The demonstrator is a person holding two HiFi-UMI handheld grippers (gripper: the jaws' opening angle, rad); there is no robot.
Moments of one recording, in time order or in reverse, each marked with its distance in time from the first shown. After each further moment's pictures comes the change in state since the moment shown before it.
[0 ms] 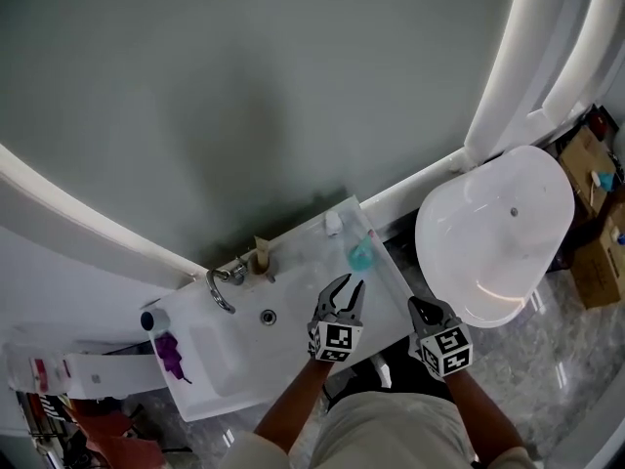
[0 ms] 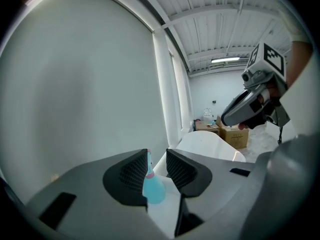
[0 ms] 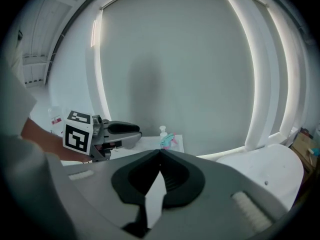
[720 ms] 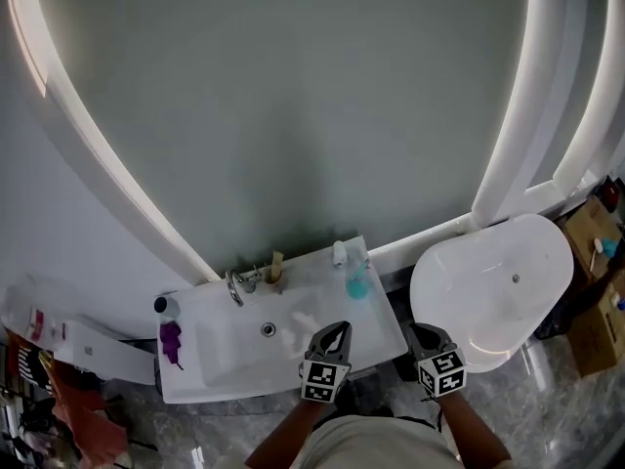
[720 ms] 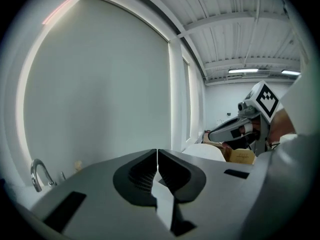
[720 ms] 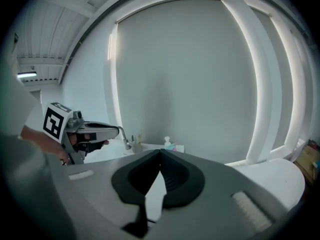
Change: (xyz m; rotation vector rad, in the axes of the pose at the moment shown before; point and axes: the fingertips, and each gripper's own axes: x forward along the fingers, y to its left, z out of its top) left arm -0.114 -0.061 0.066 -0.179 -0.019 0.140; right arm -0.087 -0.006 0.024 -0.083 -0.103 0.085
